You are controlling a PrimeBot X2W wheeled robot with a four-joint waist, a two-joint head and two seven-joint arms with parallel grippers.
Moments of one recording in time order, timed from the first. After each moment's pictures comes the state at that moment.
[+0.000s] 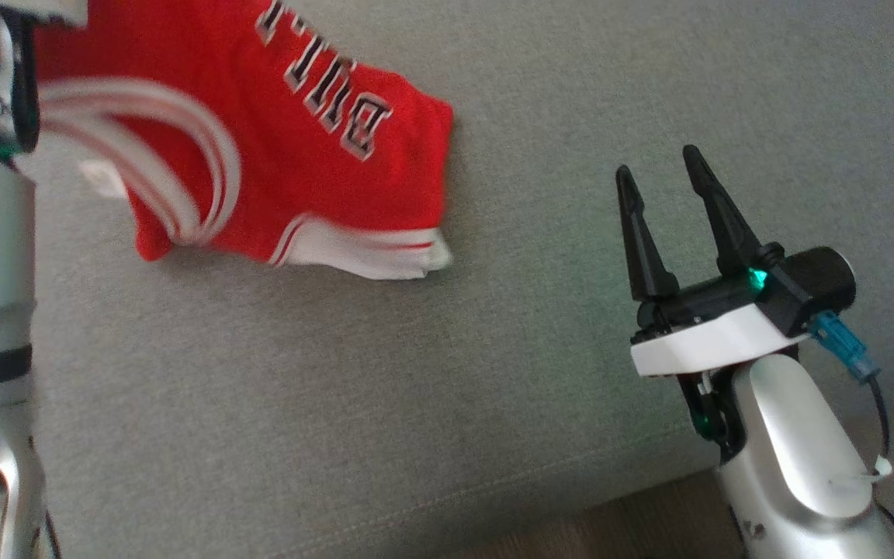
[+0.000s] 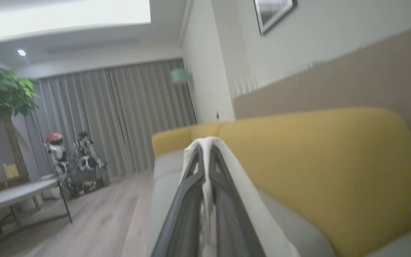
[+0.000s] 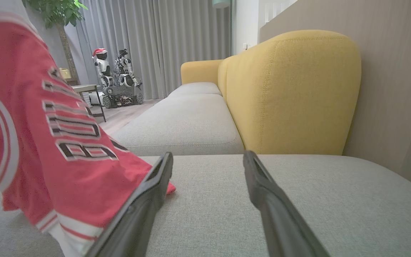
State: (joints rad) left arm -0.96 0.28 -0.17 0.35 -0.07 0.07 -0.22; right arm -0.32 -0.05 0.22 0.23 0.13 0.12 -0.25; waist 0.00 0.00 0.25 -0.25
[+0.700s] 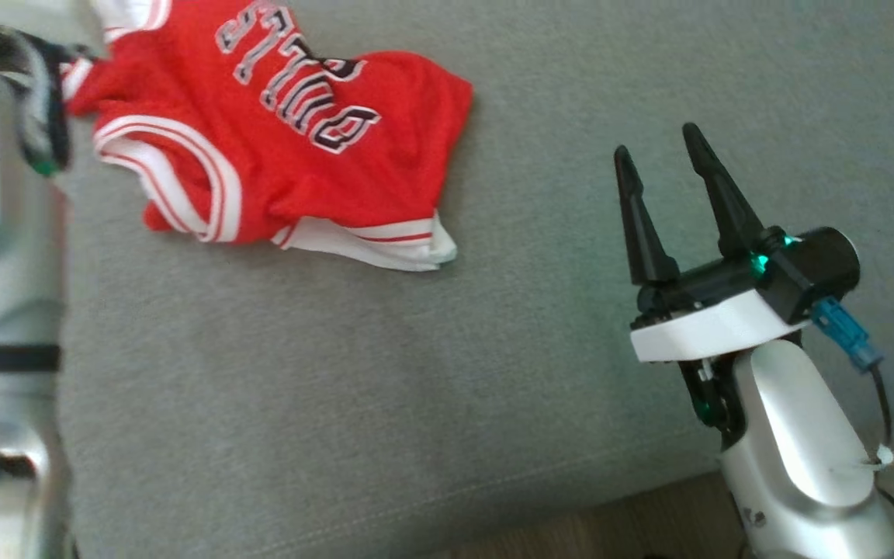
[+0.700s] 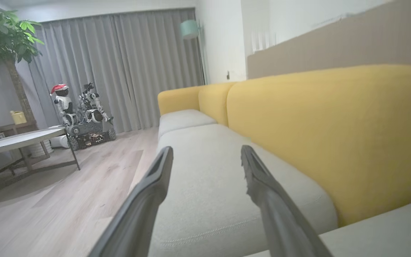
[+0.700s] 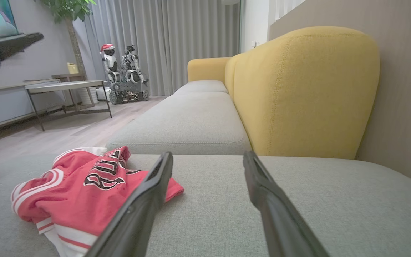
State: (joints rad) left arm -1.02 0.27 -0.18 0.70 -0.09 0.08 -0.25; right arm -0.36 -0.05 0.24 0.21 0.14 0.12 -0.25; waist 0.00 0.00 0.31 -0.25
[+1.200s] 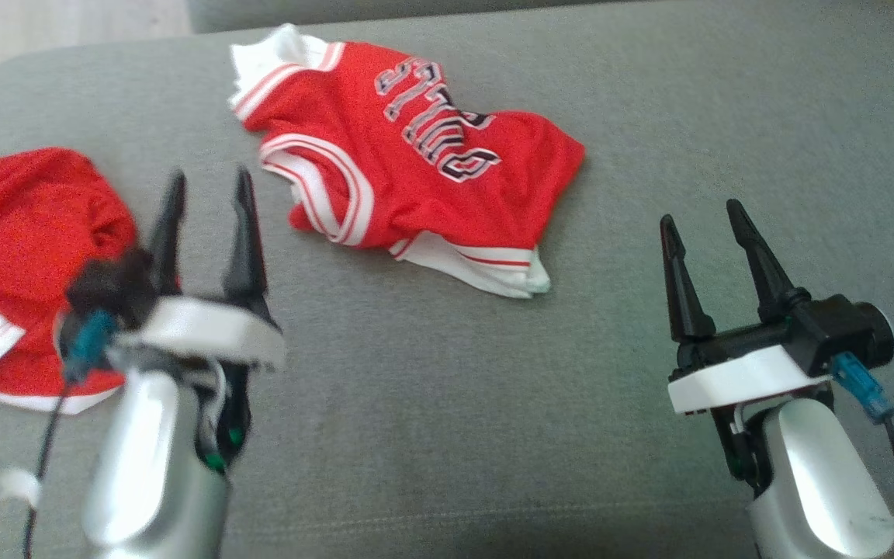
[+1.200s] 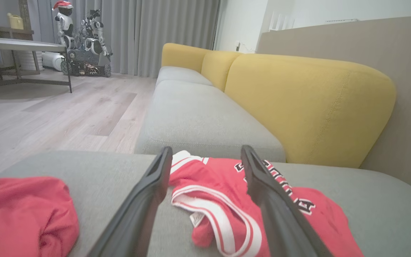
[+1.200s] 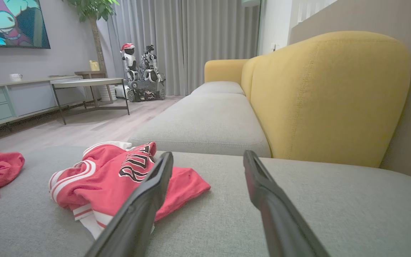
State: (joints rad) left arm -0.34 0.06 -0.16 0.29 -0.27 0.01 -0.26; right arm -0.23 -0.05 0.11 0.24 0.05 0.12 -0.25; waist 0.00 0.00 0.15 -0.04
